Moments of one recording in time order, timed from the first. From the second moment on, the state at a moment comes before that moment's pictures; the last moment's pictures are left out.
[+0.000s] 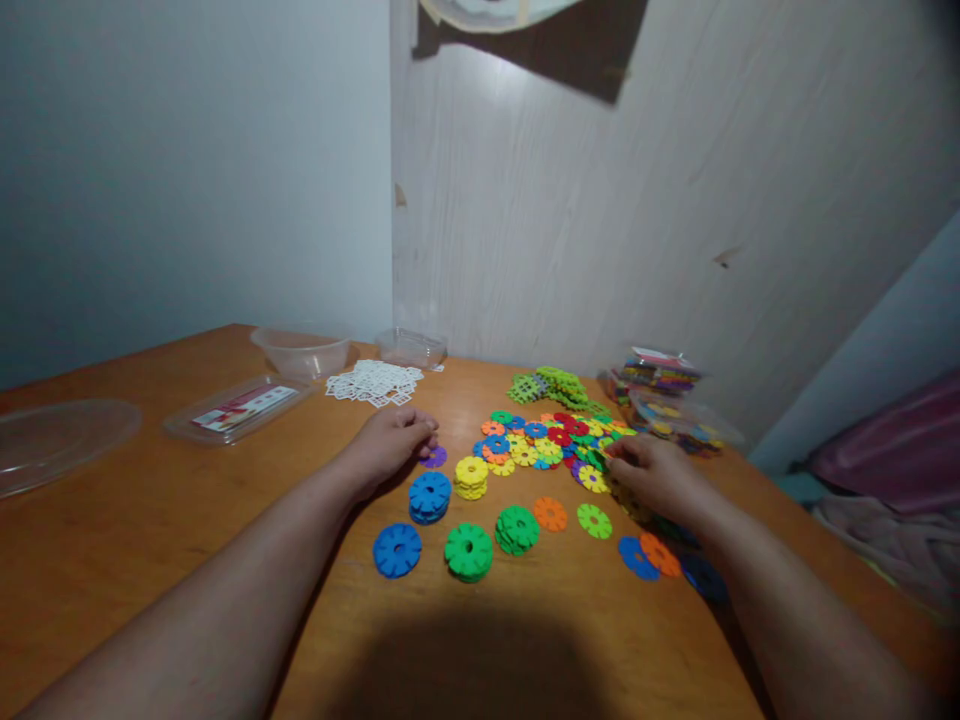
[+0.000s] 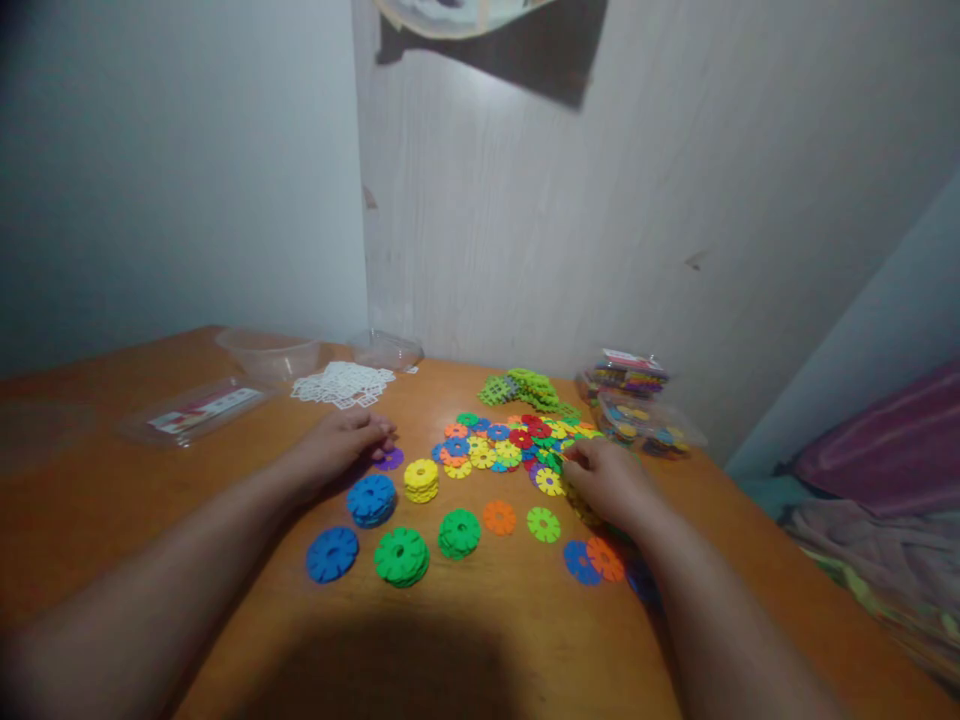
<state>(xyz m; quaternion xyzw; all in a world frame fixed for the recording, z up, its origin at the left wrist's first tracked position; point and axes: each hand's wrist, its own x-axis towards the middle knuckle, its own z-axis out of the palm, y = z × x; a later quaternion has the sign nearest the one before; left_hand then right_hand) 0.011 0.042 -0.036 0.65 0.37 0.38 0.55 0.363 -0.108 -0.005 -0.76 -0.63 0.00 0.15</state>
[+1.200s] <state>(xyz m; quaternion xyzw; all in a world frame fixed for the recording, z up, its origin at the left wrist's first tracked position) 0.013 0.037 -0.030 0.64 0.39 0.37 0.54 0.308 -0.125 -0.011 -0.68 -0.57 0.31 0.34</state>
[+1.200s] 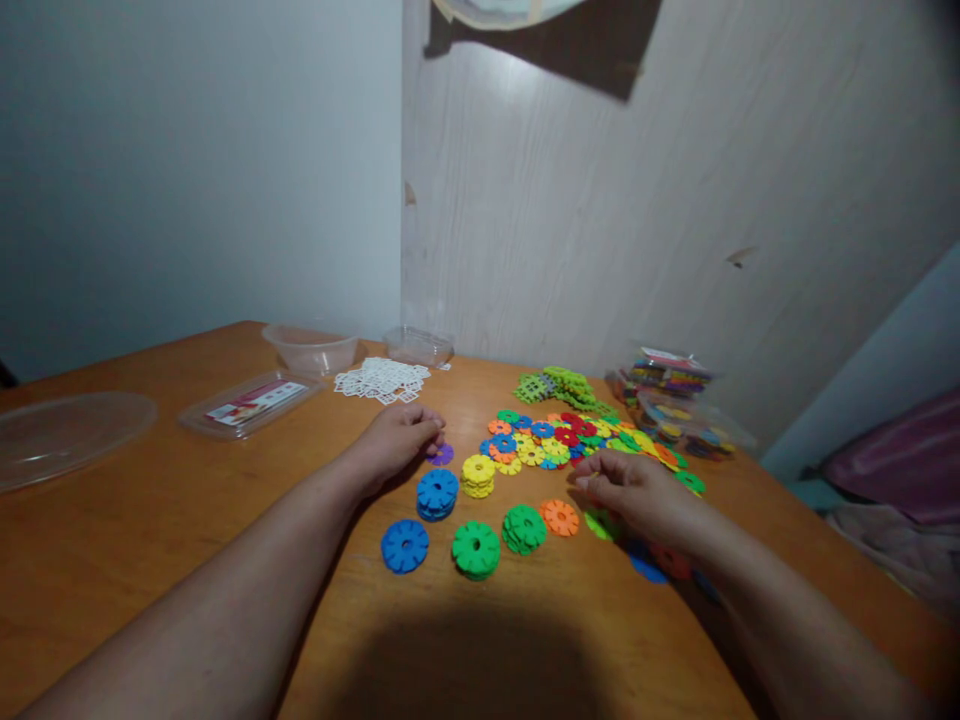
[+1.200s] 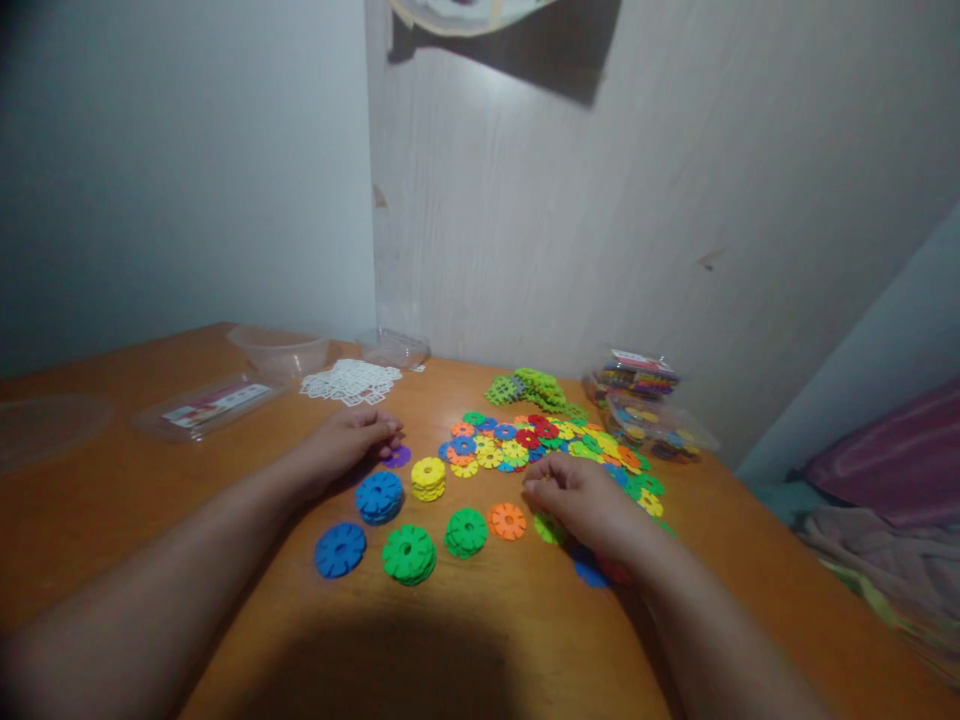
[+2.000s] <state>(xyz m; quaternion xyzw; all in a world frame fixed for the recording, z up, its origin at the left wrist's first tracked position) 0.013 0.034 -0.023 0.64 0.39 0.36 0.55 0.364 -0.169 0.025 -0.73 -0.64 0.23 0.11</state>
